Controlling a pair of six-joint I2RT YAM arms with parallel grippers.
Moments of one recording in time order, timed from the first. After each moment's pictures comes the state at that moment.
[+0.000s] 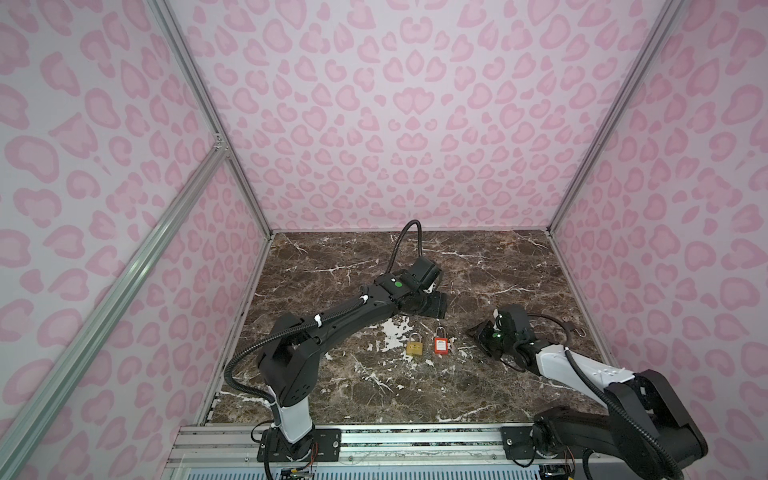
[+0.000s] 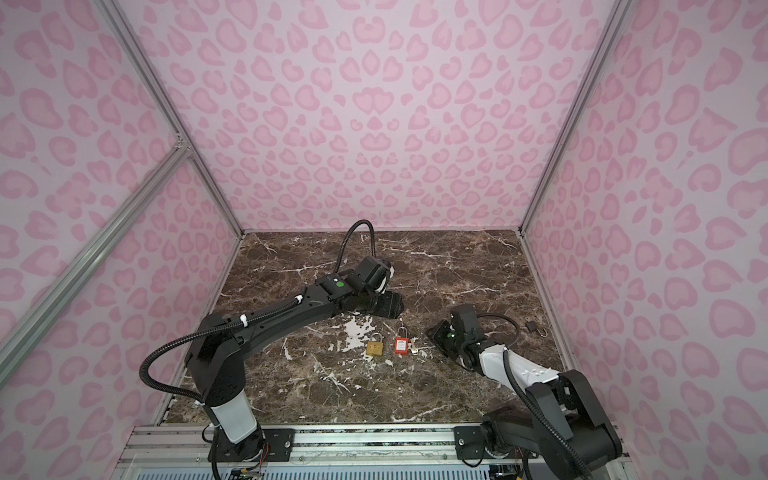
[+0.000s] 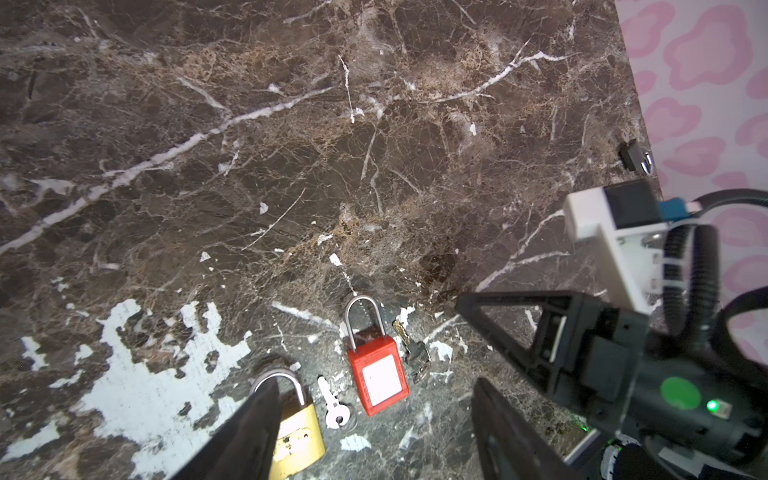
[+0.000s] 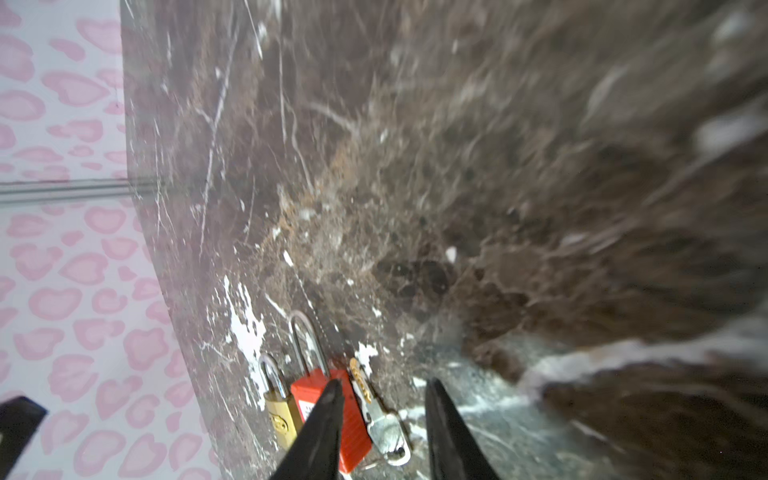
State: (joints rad) left arm -0.84 1.79 1.47 -0.64 0.07 -0.55; right arm 0.28 1.24 0.44 -0.06 -0.27 1.04
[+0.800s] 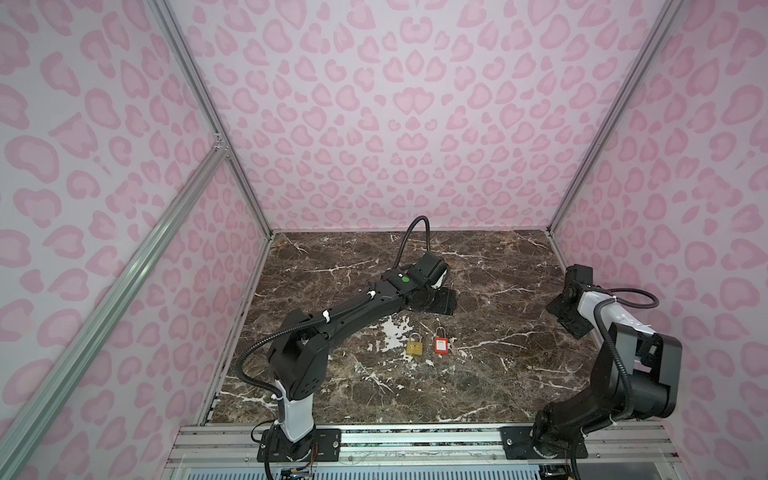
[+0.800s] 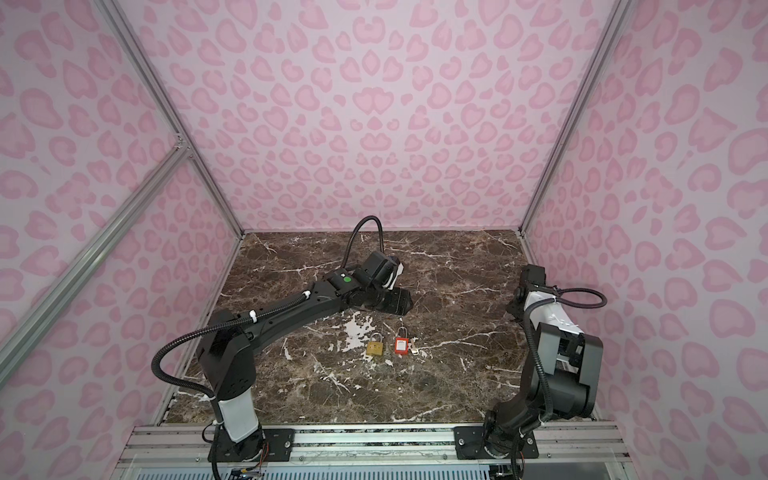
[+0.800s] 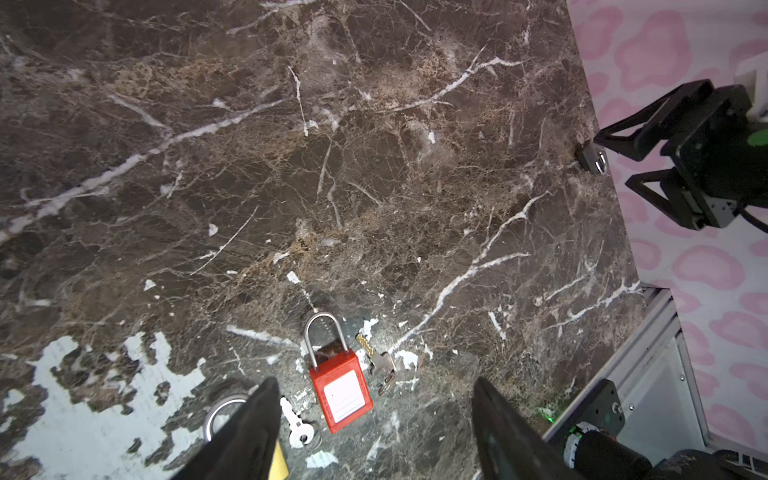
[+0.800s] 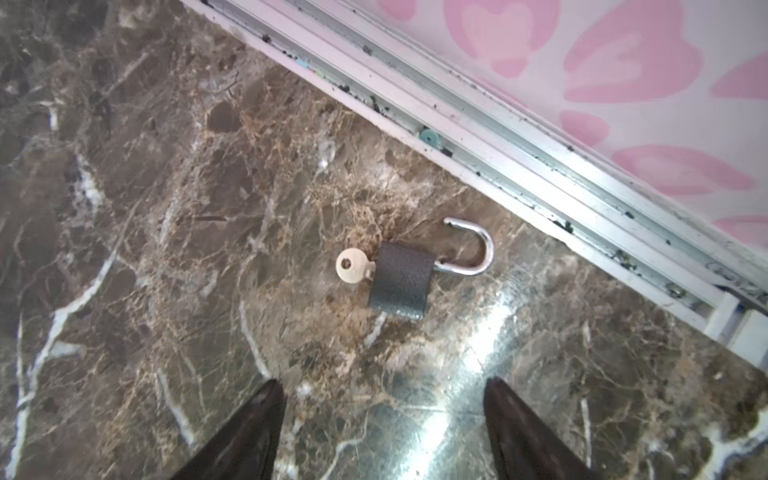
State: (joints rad) left arm -0.85 1.86 1.58 -0.65 0.14 -0.55; right arm -0.32 1.59 1.00 -0.63 0.29 0.68
